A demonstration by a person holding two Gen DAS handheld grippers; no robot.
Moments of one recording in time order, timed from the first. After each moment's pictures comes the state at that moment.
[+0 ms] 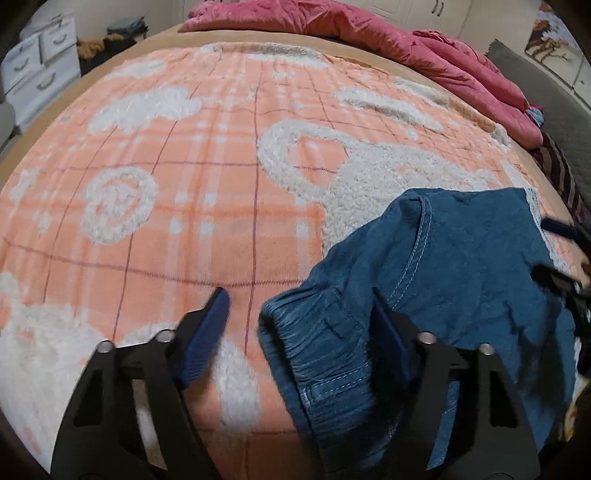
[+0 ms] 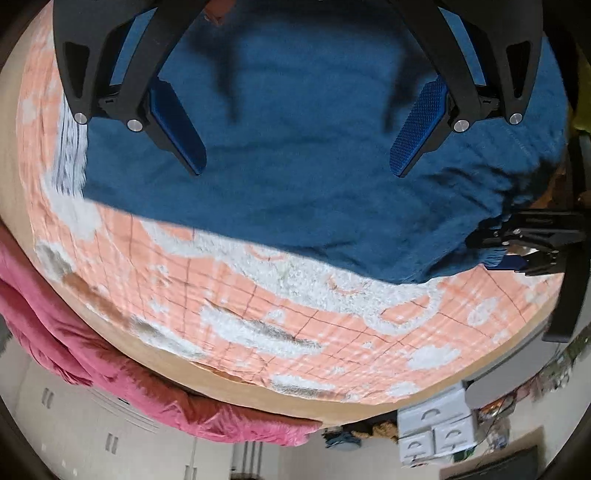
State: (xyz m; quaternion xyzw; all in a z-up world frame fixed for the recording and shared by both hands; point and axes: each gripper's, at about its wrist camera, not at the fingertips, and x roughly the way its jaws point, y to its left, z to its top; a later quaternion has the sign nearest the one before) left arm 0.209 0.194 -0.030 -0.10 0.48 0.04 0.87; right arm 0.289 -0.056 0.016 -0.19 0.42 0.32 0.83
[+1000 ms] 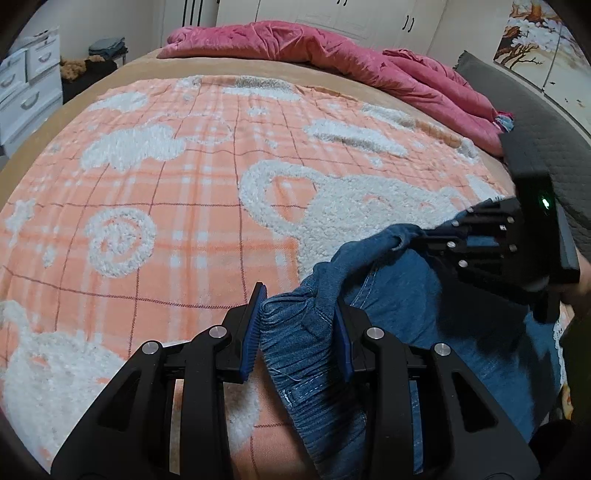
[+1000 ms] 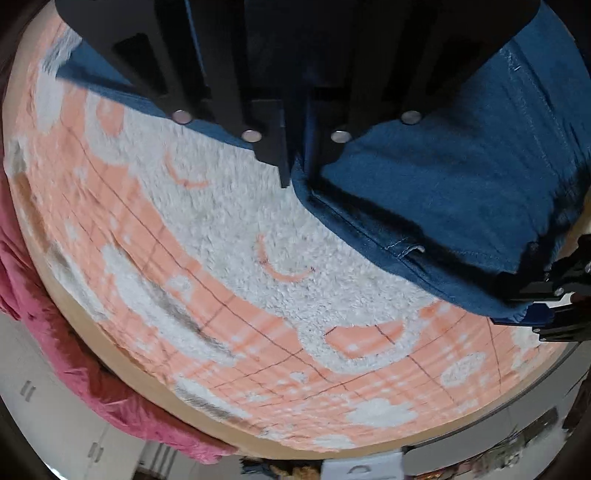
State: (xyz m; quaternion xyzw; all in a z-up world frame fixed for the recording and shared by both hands) left arm 0.199 0.197 -0.002 -0.11 0.43 -0.01 0.90; right arm 0.304 0.027 -0.015 -0.30 0.43 0.39 0.76
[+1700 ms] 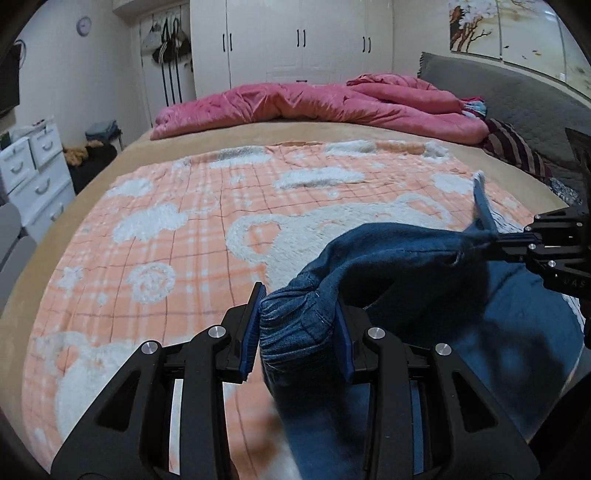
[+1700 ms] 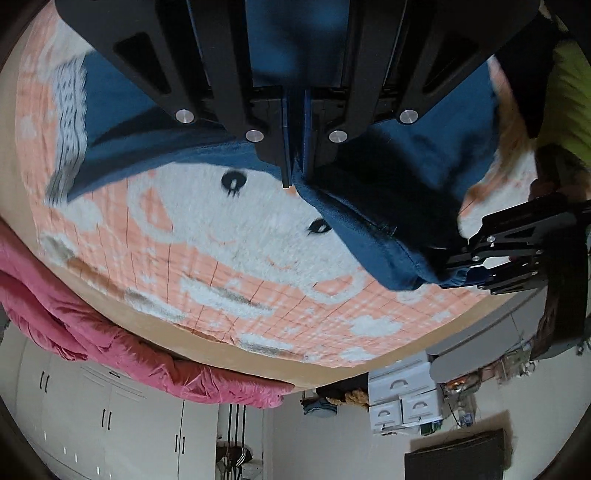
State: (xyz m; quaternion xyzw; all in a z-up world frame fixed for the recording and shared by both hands) left arm 0.120 0.134 0.049 0.01 0.34 -0.01 0.94; right arm 0.182 -0.080 0.065 -0.15 0.37 0.36 0.84
